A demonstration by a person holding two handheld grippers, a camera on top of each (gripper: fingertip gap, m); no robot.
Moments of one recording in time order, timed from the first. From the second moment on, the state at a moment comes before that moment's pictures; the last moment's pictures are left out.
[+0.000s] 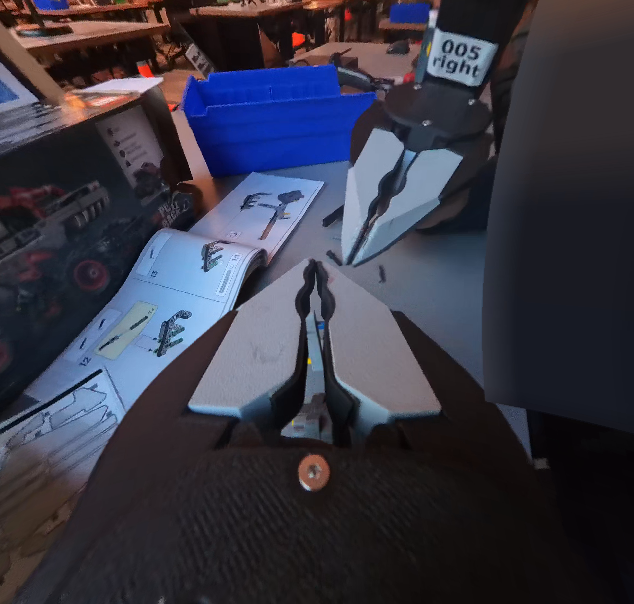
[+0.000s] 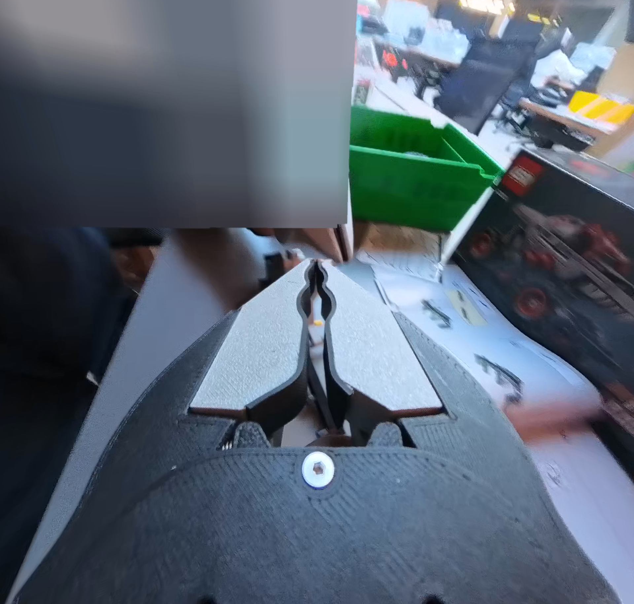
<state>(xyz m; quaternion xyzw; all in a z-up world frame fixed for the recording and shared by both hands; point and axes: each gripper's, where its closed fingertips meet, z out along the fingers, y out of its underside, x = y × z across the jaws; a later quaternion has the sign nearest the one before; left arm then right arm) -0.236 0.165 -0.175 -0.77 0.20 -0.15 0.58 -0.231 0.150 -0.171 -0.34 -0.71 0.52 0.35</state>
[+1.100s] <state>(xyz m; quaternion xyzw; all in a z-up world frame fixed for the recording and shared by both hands) -0.287 0.165 -0.139 -0.74 0.14 -0.10 0.65 -0.219 0.076 -0.271 -0.32 -0.85 0.38 0.19</state>
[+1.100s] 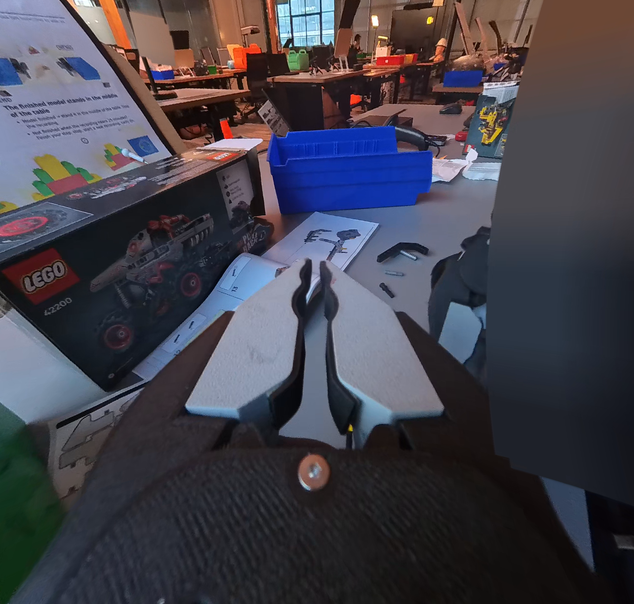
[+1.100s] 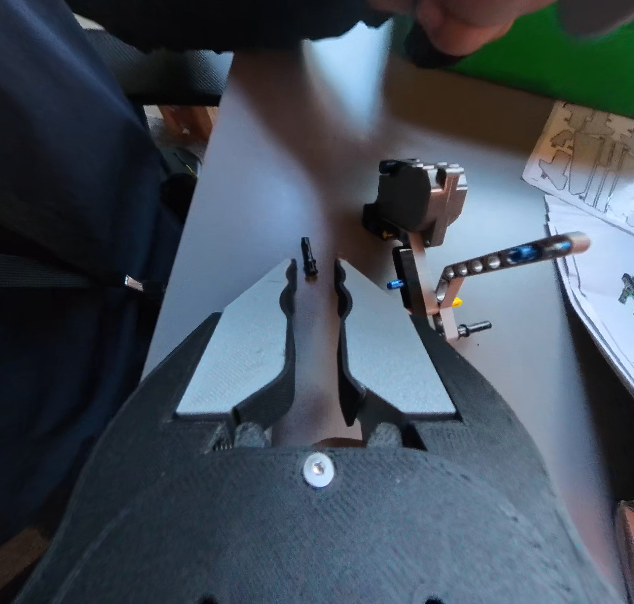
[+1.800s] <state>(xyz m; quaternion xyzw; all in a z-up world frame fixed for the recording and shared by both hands) -0.217 0.144 -0.191 -0.77 0.35 -0.06 0.53 -0.213 0.145 -0.214 -0.32 -0.81 0.37 0.30</state>
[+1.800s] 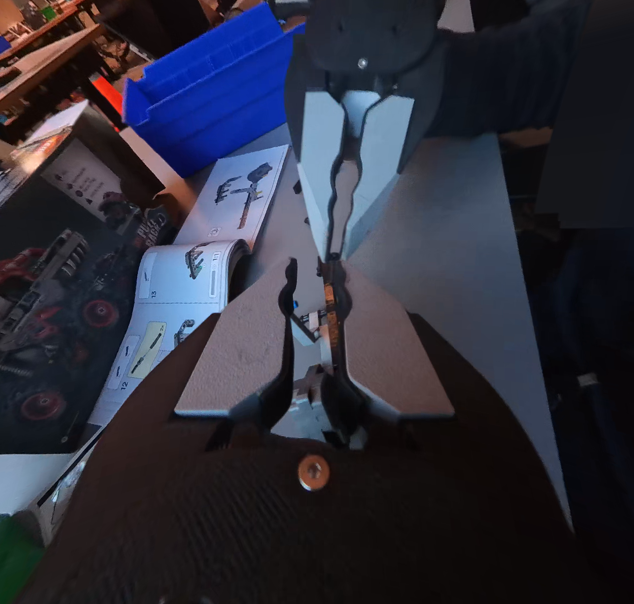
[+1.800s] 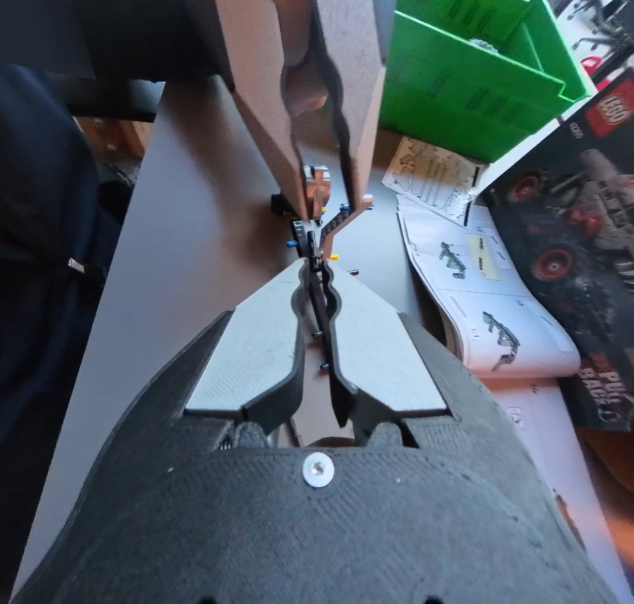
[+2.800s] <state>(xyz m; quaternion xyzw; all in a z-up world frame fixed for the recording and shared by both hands) -0.207 0.146 -0.205 -0.77 0.36 -0.05 0.52 -0.212 0.141 -0.198 -0.32 -0.80 0.39 0.33</state>
